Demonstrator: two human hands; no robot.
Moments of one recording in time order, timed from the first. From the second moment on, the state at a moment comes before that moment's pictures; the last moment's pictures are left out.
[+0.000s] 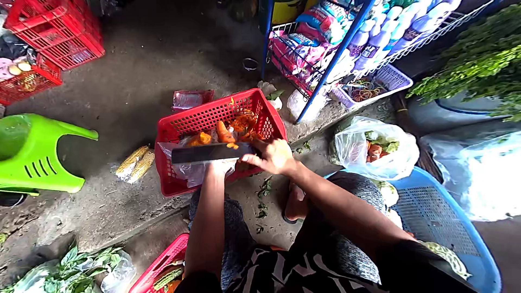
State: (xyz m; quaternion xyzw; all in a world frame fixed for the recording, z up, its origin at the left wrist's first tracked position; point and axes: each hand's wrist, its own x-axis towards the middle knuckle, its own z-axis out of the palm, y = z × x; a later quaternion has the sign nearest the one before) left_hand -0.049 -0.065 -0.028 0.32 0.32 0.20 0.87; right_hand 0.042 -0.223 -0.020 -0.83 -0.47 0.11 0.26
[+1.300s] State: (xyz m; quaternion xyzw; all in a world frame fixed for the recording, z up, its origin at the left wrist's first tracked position) left_hand -0.062 -0.061 -0.032 0.31 0.38 0.13 0.86; right_hand 0.057 -0.219 -0.025 -0.82 -0.45 0.22 0.28
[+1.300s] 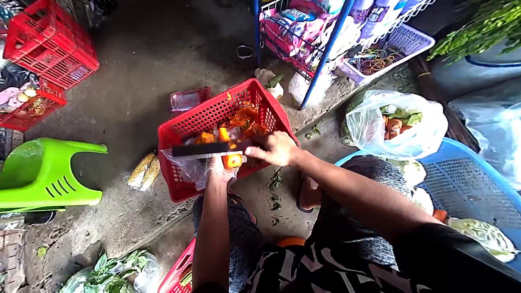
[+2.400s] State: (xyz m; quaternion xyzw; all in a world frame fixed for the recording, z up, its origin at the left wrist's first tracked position) left_hand -0.077 -0.048 -0.032 0.39 0.34 0.10 0.85; right_hand 0.078 -0.213 -0.026 -0.87 -0.32 0.23 0.30
